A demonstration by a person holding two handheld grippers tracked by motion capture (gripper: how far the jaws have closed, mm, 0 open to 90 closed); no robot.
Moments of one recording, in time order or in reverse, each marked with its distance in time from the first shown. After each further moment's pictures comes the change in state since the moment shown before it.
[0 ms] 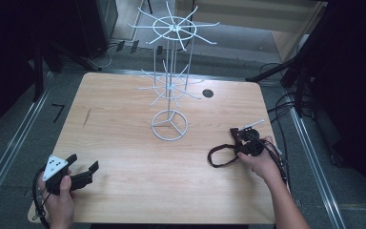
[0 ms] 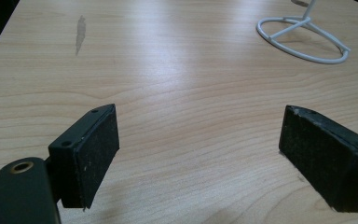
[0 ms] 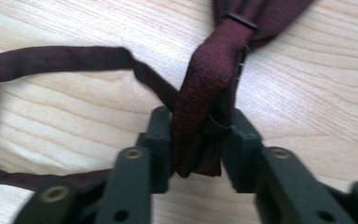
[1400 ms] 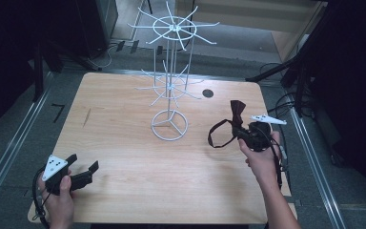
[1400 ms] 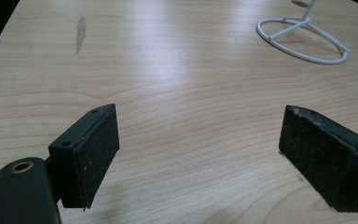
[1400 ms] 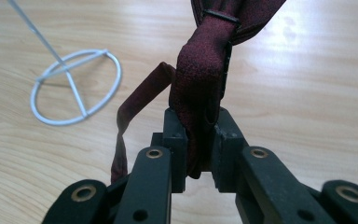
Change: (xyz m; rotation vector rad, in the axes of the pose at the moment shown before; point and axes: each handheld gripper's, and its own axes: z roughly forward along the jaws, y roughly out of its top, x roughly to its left) left arm 0.000 0.000 0.000 -0.002 -0.003 -0.003; right arm 0.022 0.000 -0.069 -0.566 0.127 0.111
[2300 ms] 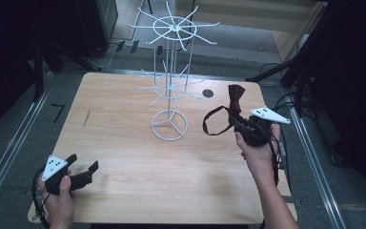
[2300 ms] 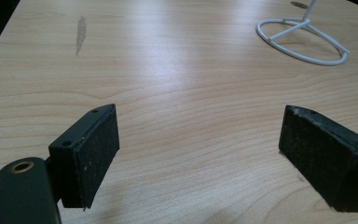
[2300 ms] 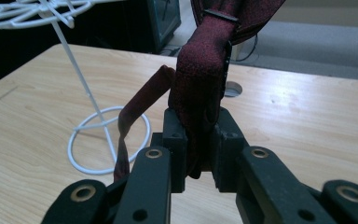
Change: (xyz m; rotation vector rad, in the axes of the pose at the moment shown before) left arm 0.000 0.000 0.000 -0.002 0.001 -0.003; right arm 0.032 0.025 -0.025 -0.204 0.024 -0.077
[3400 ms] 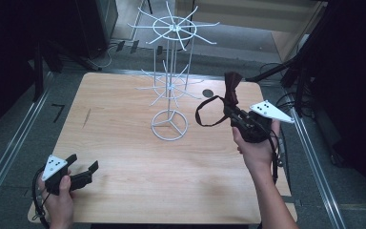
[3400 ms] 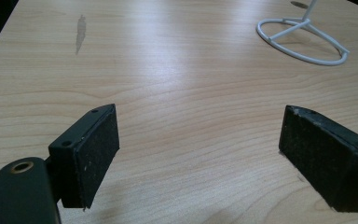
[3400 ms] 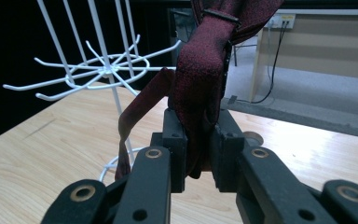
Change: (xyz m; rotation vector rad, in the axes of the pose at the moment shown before) left arm 0.000 0.000 0.000 0.002 -0.002 -0.002; right arm 0.024 0.025 -0.015 -0.155 0.082 -0.053
